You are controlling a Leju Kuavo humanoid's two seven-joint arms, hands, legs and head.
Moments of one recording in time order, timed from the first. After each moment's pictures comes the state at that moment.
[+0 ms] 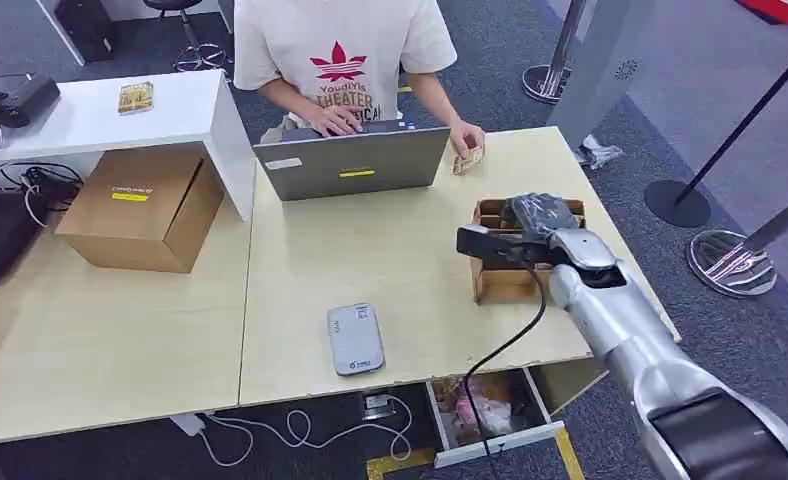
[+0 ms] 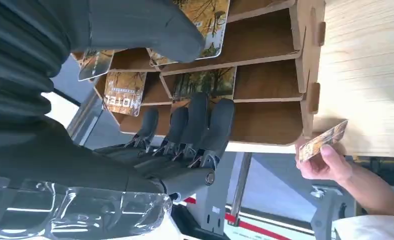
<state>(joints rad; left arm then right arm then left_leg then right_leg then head) -0.07 -0.12 1.25 -0.19 -1.27 0.11 -0.09 -0.76 -0.27 0.42 -0.61 1.01 0.11 -0.04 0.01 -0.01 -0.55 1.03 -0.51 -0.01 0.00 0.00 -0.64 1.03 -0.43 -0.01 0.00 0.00</state>
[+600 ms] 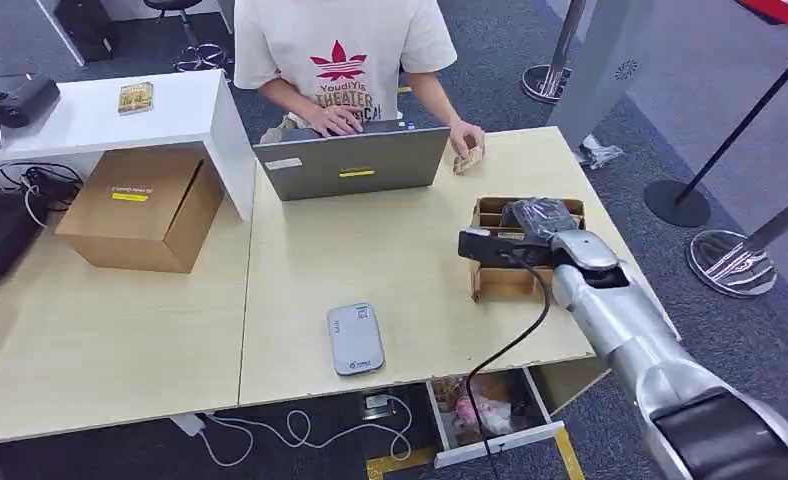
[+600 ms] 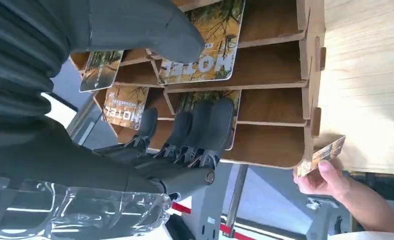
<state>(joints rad) -0.07 -0.12 1.25 -0.19 -1.28 0.11 -0.10 -0.76 -0.28 0.43 -0.61 0.98 0.15 -0.05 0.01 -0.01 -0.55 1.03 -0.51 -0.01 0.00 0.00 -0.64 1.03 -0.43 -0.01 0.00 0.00</state>
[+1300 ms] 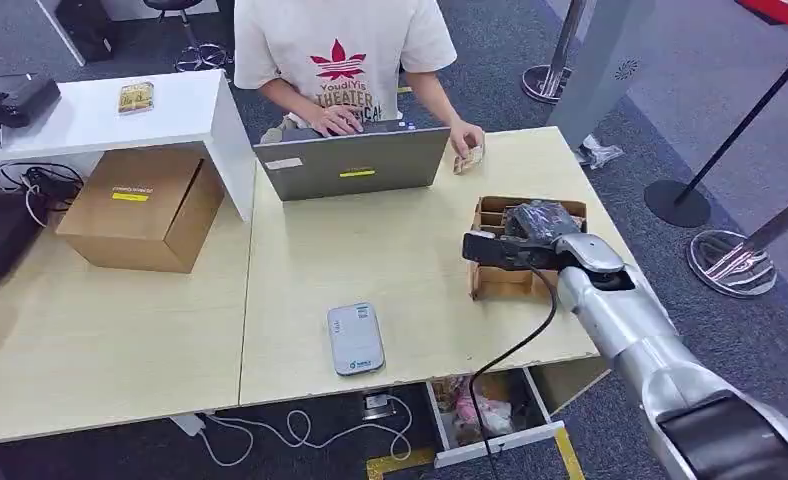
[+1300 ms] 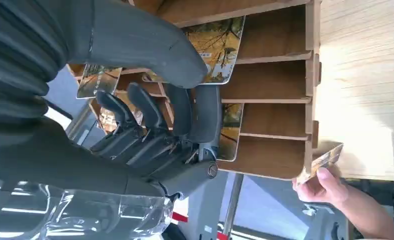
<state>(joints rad) -0.07 -0.12 1.25 -0.19 -1.29 0.11 -0.10 -0.74 -0.31 0.44 -0.61 0.95 0.15 -0.05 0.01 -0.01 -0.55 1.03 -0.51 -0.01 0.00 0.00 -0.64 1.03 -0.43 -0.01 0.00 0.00</state>
